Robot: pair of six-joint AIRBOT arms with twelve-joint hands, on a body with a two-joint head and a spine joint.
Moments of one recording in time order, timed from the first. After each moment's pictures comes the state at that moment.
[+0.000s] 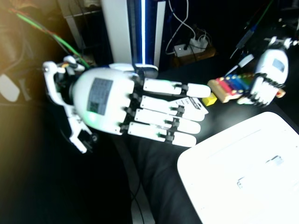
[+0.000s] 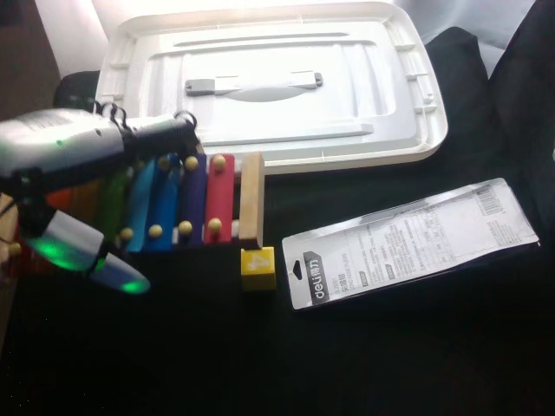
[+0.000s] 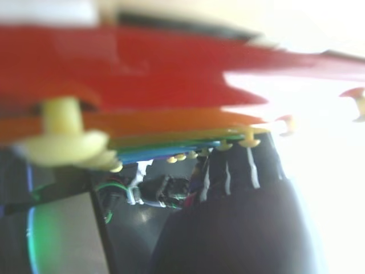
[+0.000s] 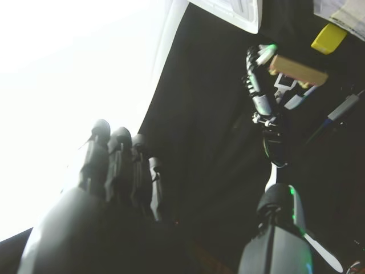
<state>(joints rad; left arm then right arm) 0.77 -0.88 1.17 0.53 -0.64 0.46 -0.93 -0.88 1.35 -0.24 1.22 -0.05</state>
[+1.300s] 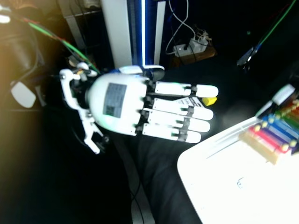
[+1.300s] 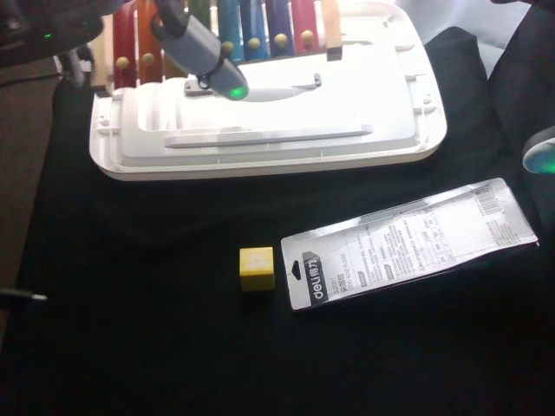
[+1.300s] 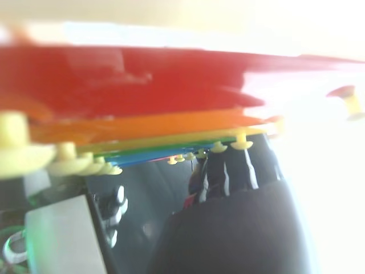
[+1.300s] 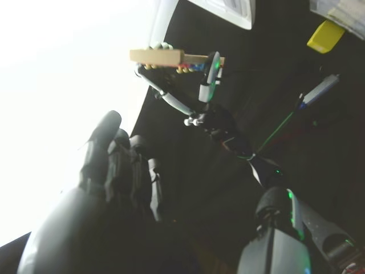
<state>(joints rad) 0.29 -1.37 1.72 1.03 -0.26 0.19 -0.89 -0.95 1.39 -0.28 1.23 -0.05</state>
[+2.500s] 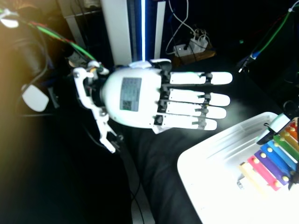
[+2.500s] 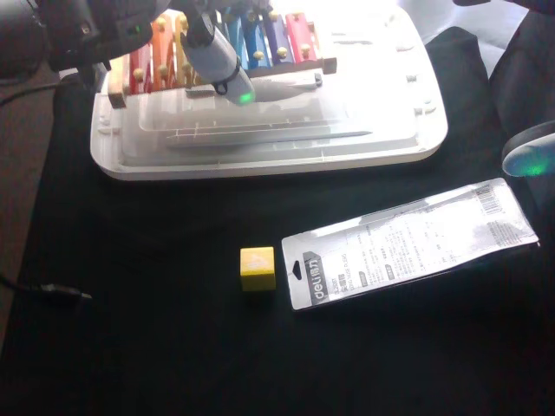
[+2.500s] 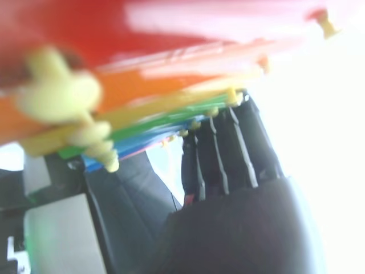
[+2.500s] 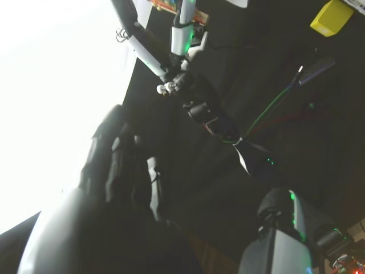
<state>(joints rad) 0.32 -1.53 1.89 1.05 -0.11 0.19 -0.83 -0.99 1.41 -0.34 1.23 -0.01</state>
